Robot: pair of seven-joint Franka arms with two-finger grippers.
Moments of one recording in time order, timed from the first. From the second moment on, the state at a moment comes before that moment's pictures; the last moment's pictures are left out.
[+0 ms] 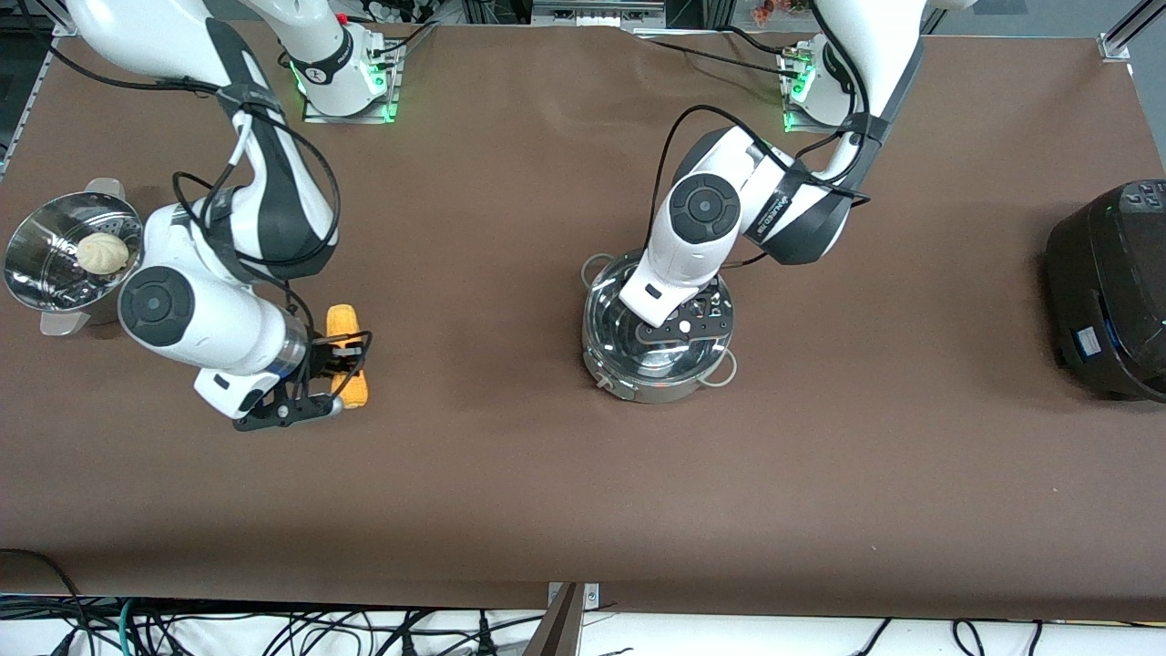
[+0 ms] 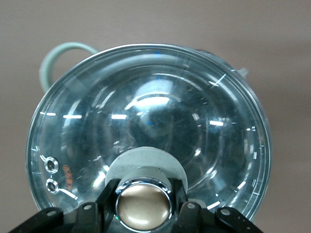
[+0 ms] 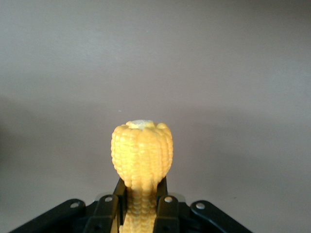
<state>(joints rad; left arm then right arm) -0.46 0.51 -0.16 -1.53 0.01 1.93 -0.73 0.23 0.54 0.04 -1.42 0.05 1.92 0.07</state>
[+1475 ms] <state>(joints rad) 0.00 0.36 -0.03 -1.81 -0.01 2.00 0.15 0.72 0.71 0.04 -1.10 0.05 2.01 0.94</state>
